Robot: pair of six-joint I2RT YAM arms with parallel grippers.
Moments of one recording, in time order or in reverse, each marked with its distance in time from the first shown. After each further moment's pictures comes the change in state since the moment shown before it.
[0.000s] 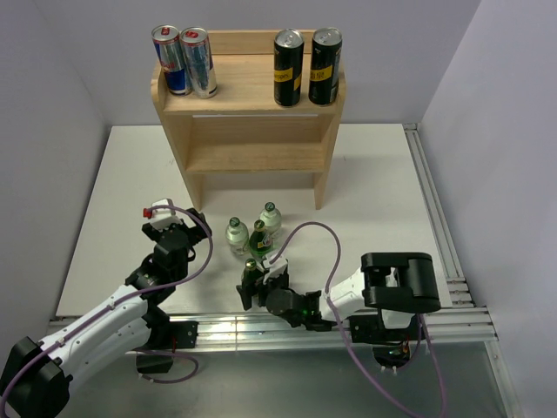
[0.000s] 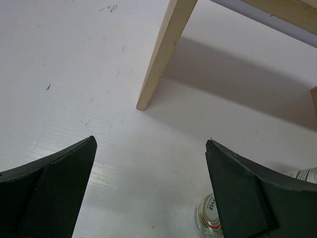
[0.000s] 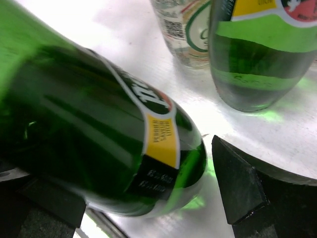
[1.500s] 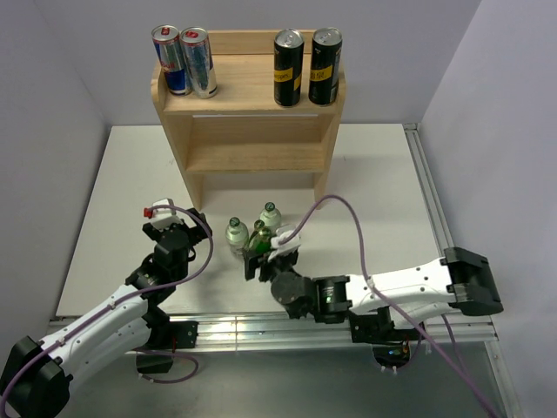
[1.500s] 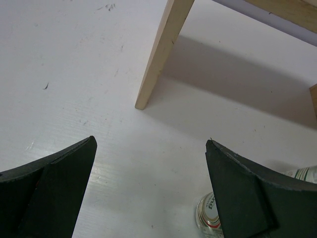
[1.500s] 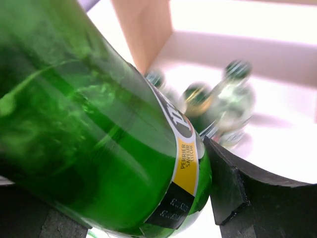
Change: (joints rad) left arm 0.000 0.004 0.000 0.003 0.008 0.000; right arm 0.061 -0.381 0.284 -0.491 0.345 -0.199
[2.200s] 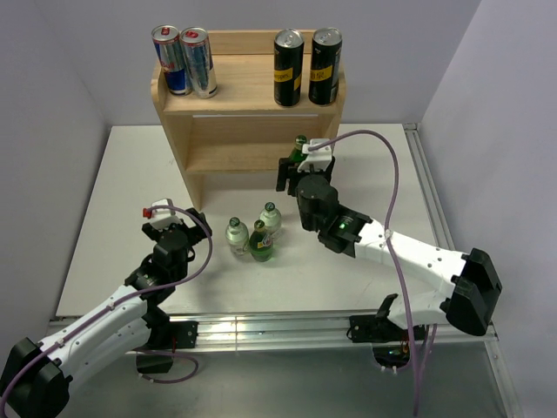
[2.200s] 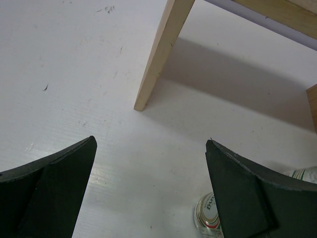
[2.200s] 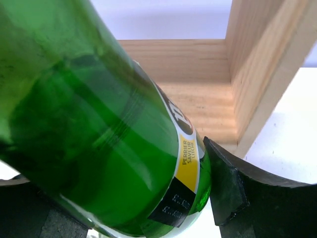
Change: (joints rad) left arm 0.000 -0.011 0.000 0.000 0.000 0.000; right arm -0.618 -0.026 0.235 -0.114 -0.266 -0.212
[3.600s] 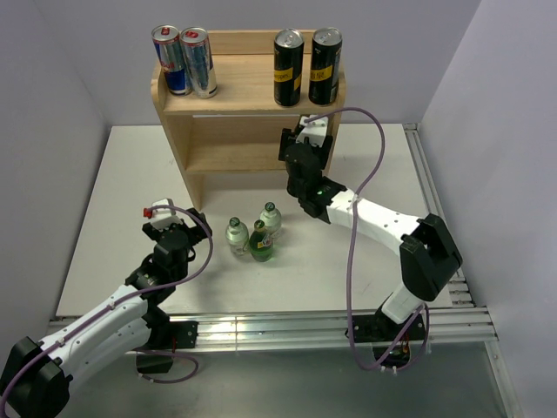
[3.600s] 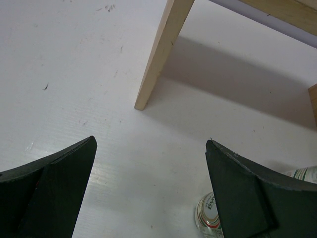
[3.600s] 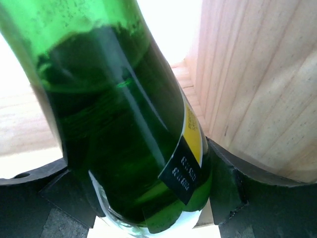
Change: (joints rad) left arm 0.000 0.007 0.000 0.000 0.000 0.000; right arm -0.200 0.330 0.203 0.094 0.059 0.012
